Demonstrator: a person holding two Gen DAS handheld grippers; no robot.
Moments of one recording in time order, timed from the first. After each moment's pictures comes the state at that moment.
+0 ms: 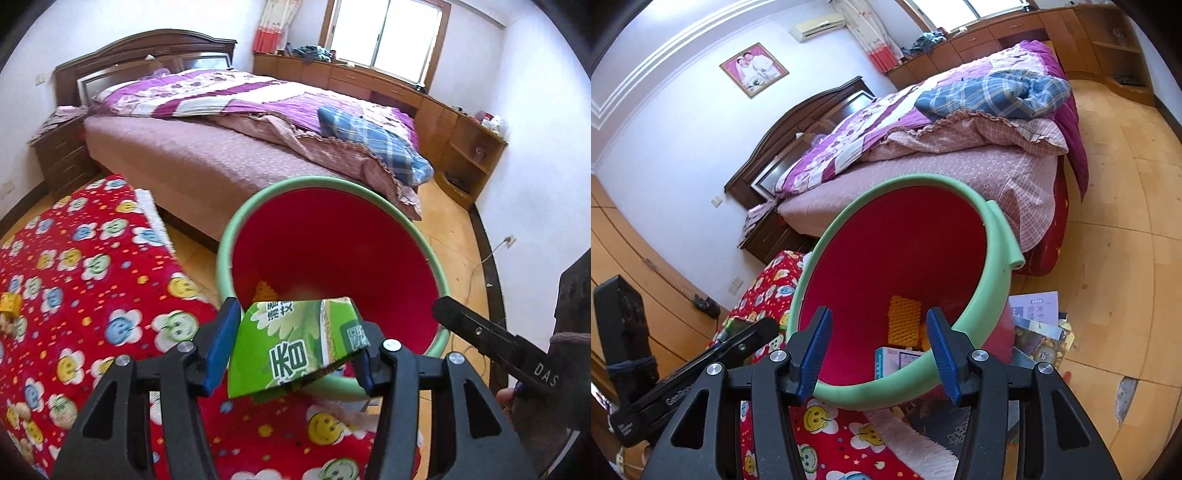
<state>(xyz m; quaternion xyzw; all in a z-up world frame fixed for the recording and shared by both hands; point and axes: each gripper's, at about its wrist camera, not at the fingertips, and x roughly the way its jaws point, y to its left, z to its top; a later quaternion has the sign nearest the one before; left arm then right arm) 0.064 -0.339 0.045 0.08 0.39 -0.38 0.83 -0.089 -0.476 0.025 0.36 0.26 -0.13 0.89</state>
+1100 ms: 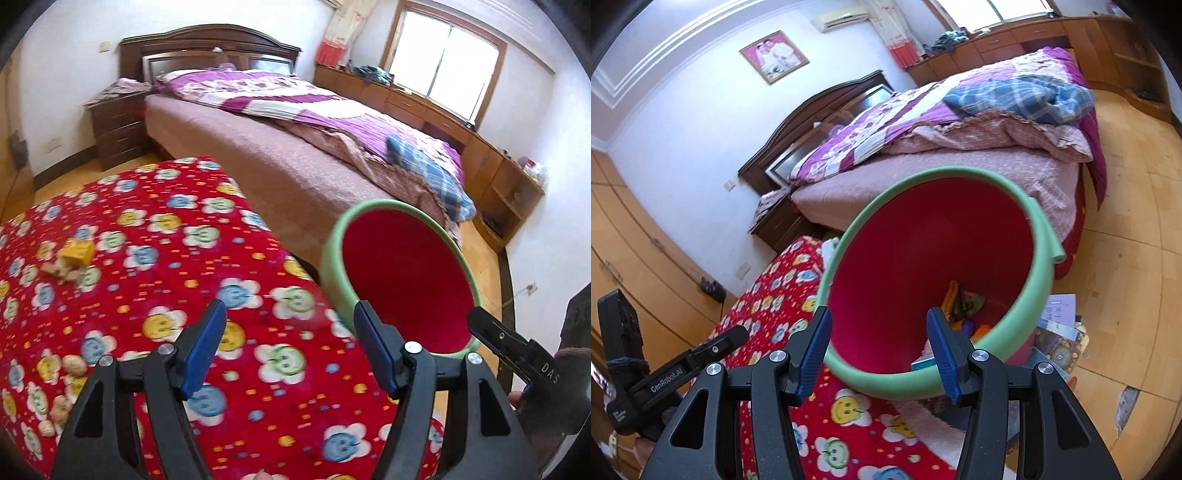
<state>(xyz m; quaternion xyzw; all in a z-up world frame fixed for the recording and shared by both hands) 0.083 -0.234 0.057 0.01 0.40 -0.28 0.87 -0.067 -0.437 0.037 0.32 0.28 -0.09 0.90</state>
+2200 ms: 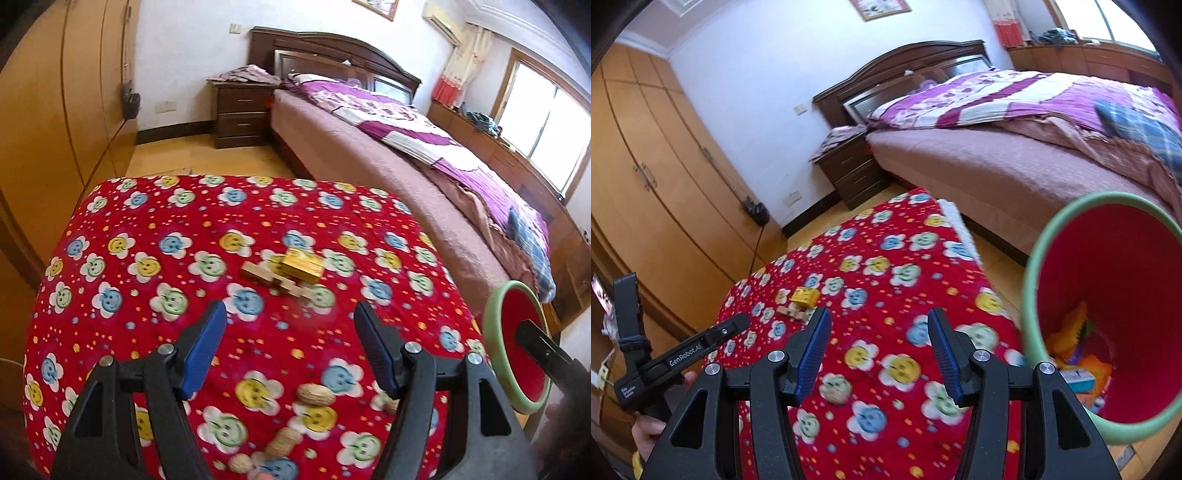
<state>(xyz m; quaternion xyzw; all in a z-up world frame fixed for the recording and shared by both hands) 0.157 -0.051 0.060 -0.06 0.41 -0.09 0.91 0.073 -0.294 0.069 0.21 0.34 0.05 0.92</state>
